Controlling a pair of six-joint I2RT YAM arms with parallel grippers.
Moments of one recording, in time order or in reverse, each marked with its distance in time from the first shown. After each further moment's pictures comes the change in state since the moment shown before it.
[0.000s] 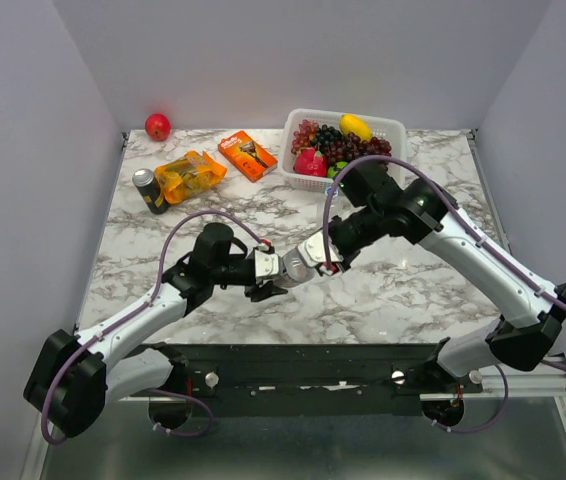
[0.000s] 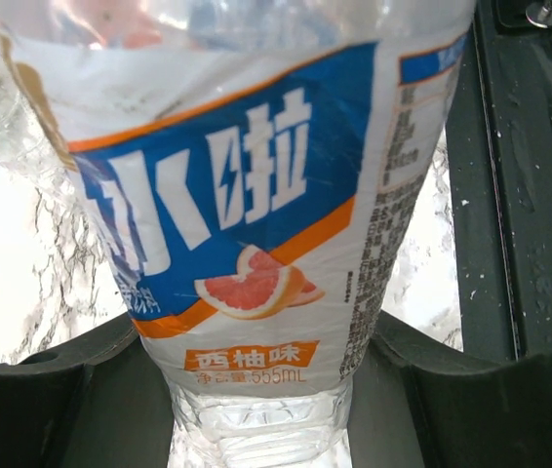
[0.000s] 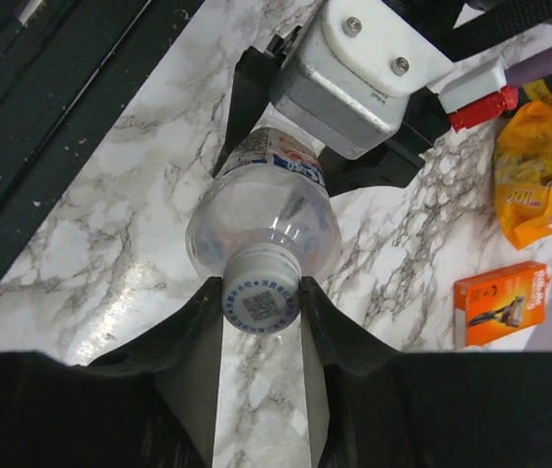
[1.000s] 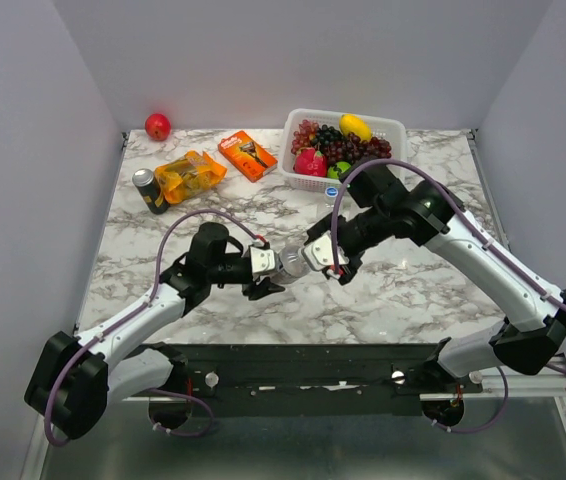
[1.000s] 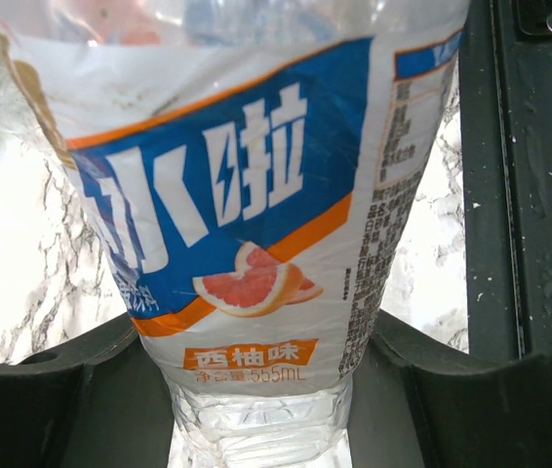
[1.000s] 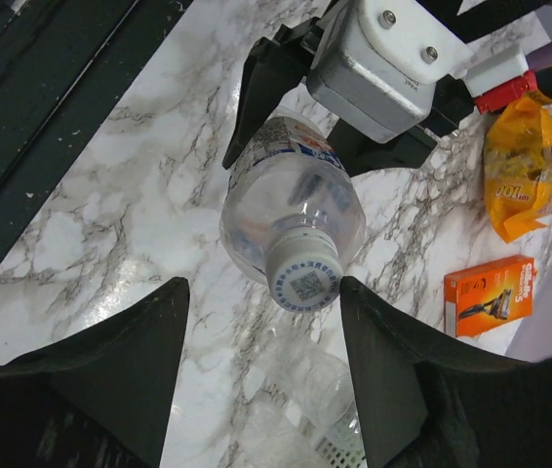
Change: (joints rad) left arm 0.038 -0.006 -0.022 0.033 0.001 -0.040; right arm -0.028 -0.021 -0.006 -0.002 0.001 -0.007
